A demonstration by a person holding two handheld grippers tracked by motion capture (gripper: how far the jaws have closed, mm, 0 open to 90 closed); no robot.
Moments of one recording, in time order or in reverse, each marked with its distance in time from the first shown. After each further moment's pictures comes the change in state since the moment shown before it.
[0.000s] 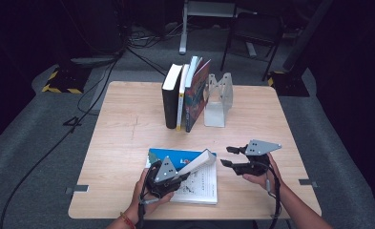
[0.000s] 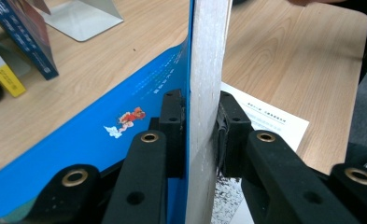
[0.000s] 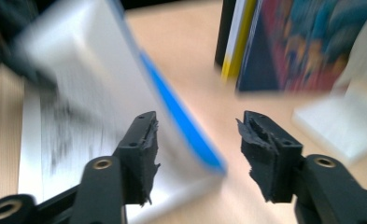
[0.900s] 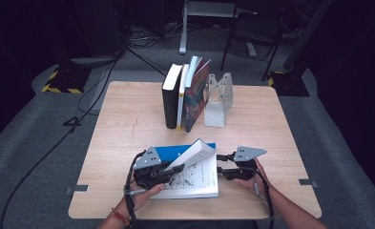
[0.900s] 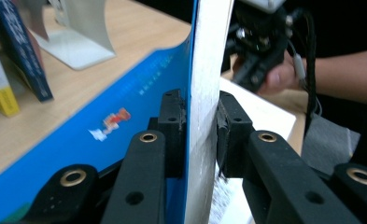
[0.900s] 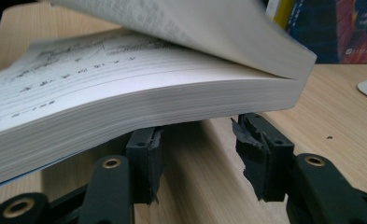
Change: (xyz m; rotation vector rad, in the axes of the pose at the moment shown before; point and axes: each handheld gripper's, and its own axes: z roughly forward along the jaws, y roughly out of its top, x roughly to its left) left arm 0.026 0.010 -0.023 -0.084 -0.154 -0.142; right arm 0.006 -0.017 0.040 -0.058 0.107 0.020
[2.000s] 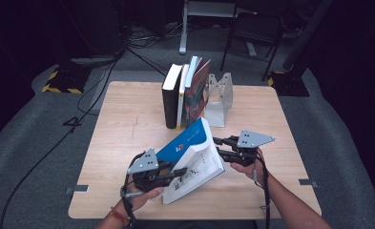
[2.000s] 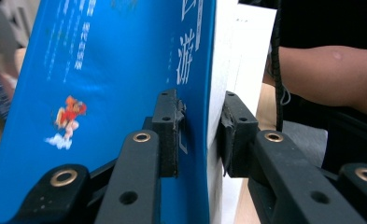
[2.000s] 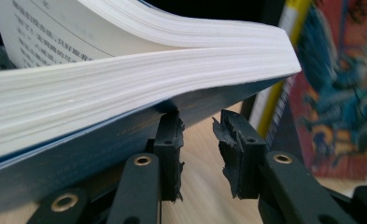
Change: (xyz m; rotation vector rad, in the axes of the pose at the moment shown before) left arm -0.008 -0.004 -0.022 -0.146 -0.080 0.089; right arm 0.010 0.079 -0.015 -0.223 -0.011 -0.109
